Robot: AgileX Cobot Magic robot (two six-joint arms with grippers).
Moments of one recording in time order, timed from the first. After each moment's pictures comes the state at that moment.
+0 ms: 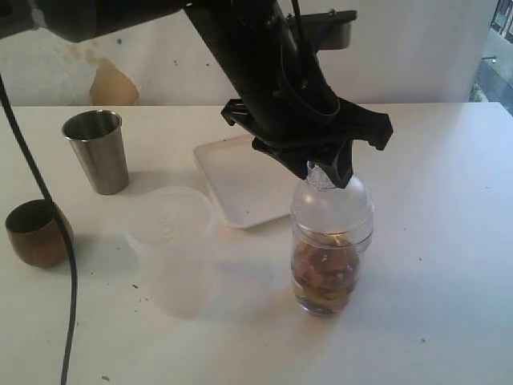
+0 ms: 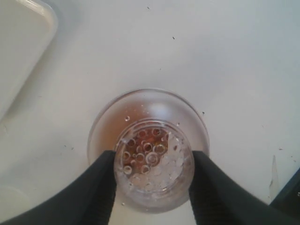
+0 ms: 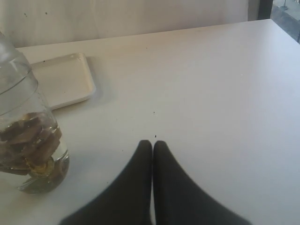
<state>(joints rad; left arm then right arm) -0.85 1.95 -1.90 -0.25 1.16 -0.10 0.02 0.00 -0.01 -0.08 0.34 0.24</state>
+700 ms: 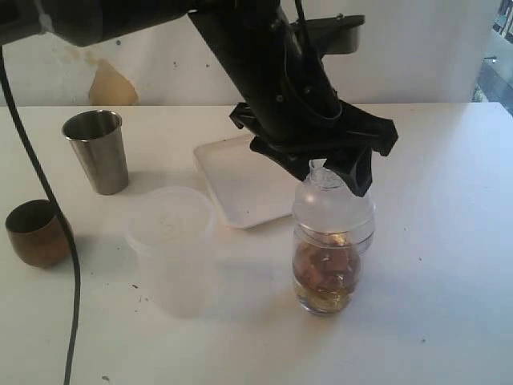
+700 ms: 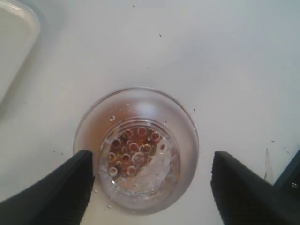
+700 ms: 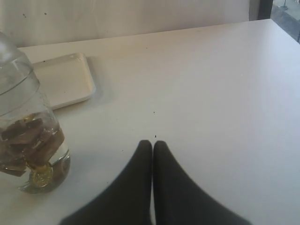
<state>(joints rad) -0.85 1.96 -1.90 -0.30 1.16 -0.03 0.02 0.00 -0.01 -0.08 0.34 0.24</state>
